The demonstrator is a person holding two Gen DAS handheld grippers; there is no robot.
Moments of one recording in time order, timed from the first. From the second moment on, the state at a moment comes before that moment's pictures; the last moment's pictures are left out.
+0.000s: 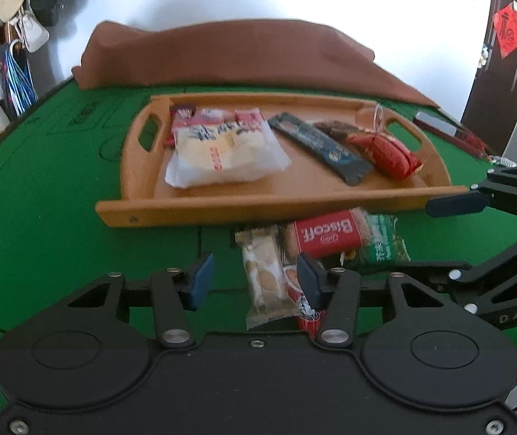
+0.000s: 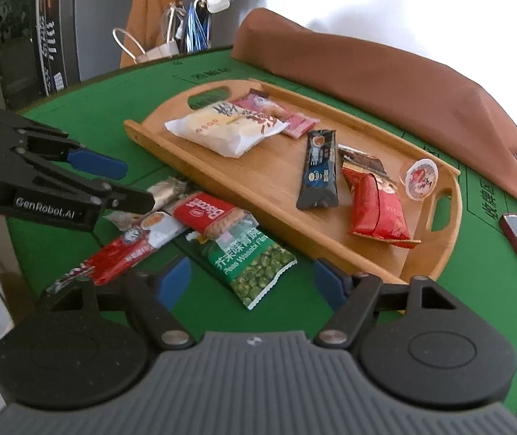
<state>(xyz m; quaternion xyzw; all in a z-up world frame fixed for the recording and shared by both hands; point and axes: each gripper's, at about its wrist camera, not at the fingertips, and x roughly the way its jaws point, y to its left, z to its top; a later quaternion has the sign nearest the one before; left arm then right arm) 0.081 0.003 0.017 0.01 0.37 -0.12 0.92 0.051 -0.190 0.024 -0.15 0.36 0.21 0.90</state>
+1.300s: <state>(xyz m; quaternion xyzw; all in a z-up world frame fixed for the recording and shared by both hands) 0.084 0.011 0.004 -0.01 0.38 -0.10 0.92 0.026 -0.169 0.022 -0.18 0.37 0.26 0.87</state>
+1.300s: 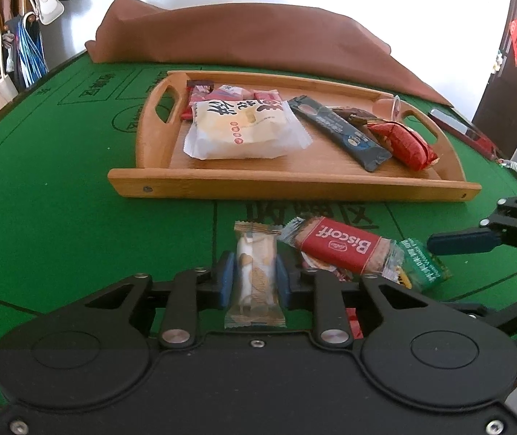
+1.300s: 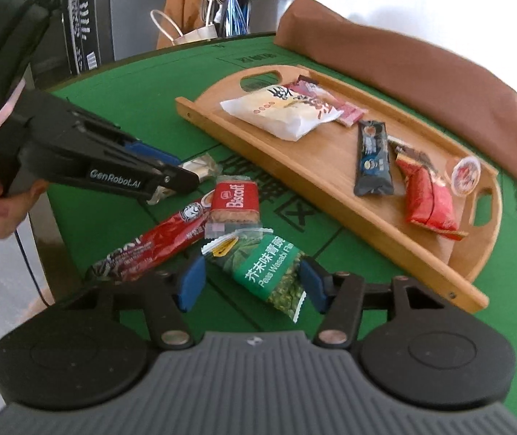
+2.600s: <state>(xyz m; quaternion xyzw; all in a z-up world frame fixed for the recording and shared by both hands) 0.149 -0.001 0.068 -0.01 0.31 -0.08 0.95 0.104 -0.211 0.065 -0.06 0.33 0.12 0.93</state>
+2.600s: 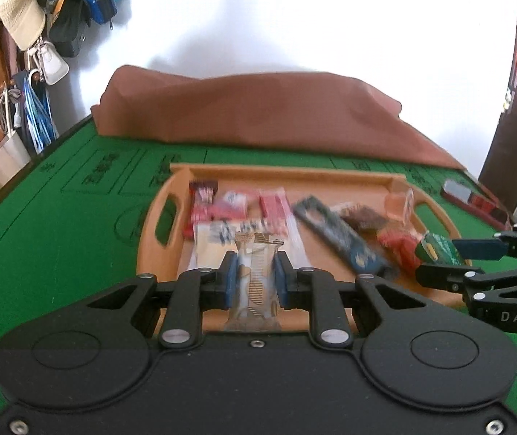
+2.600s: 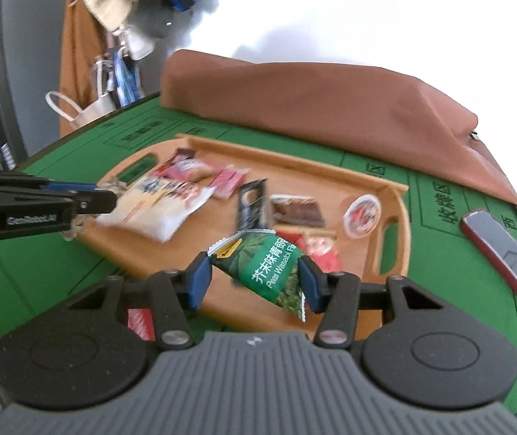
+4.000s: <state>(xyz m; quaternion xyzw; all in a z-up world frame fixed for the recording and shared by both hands) 0.313 -0.042 0.024 0.00 0.41 -0.08 0.91 0.256 -0.210 0.038 -0.04 0.42 0.06 0.90</state>
